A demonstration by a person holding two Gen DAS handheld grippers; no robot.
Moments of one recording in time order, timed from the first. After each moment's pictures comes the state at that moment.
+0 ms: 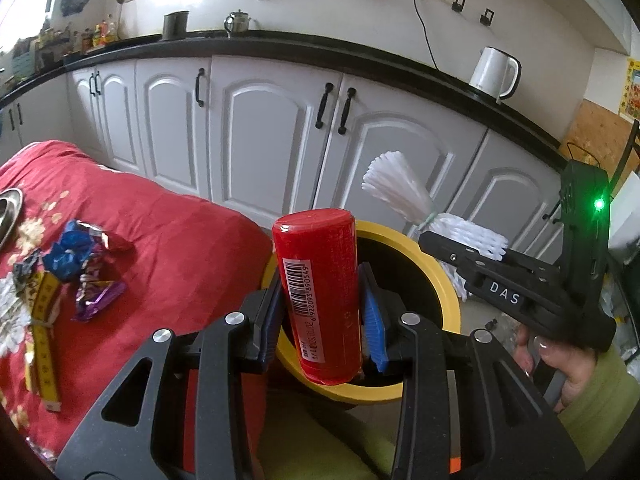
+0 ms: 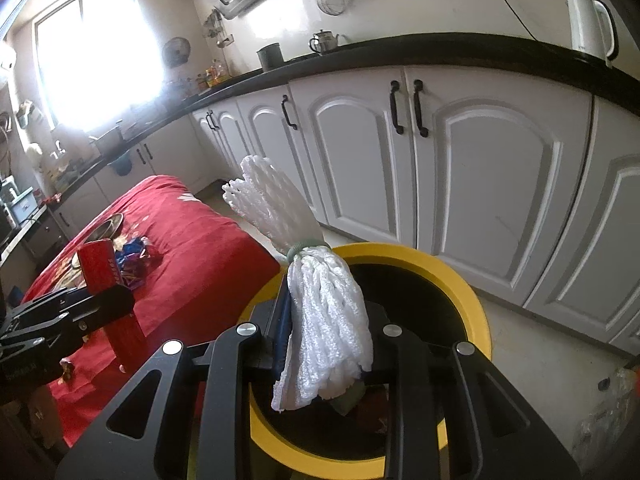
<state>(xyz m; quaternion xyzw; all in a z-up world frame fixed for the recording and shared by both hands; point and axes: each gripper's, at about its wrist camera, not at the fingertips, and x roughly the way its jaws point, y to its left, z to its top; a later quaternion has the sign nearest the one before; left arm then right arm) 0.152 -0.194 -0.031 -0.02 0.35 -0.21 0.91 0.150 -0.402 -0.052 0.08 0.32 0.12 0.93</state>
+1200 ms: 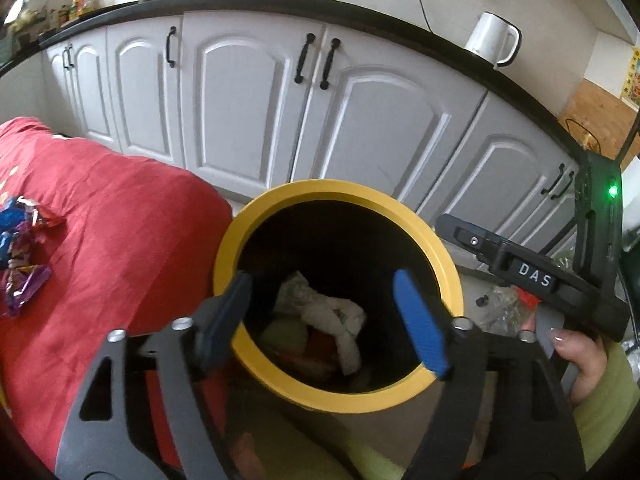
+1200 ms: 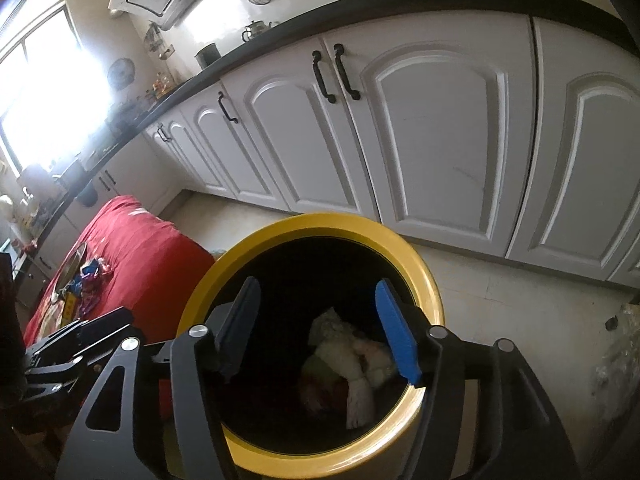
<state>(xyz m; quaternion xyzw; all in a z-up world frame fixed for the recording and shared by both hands) 0.181 -0.232 -0.074 -0.02 0.41 -0.23 0.88 0.155 -0.462 -0.091 0.16 0.36 0.05 0.92</state>
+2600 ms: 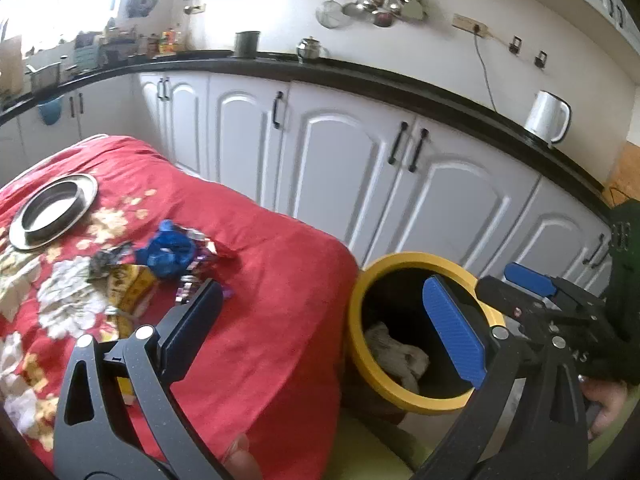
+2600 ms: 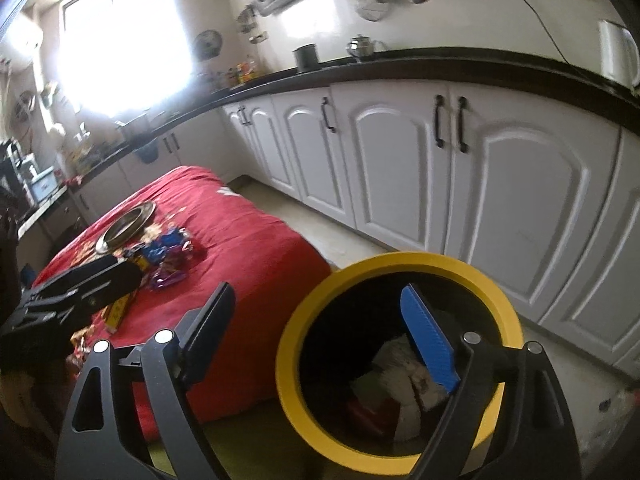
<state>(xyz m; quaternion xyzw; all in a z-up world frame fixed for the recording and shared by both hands) 0.138 -0.123 -0.012 -0.05 0.31 -0.10 0.95 0.138 -0.354 -0.029 0.05 0.31 0.17 0.93</state>
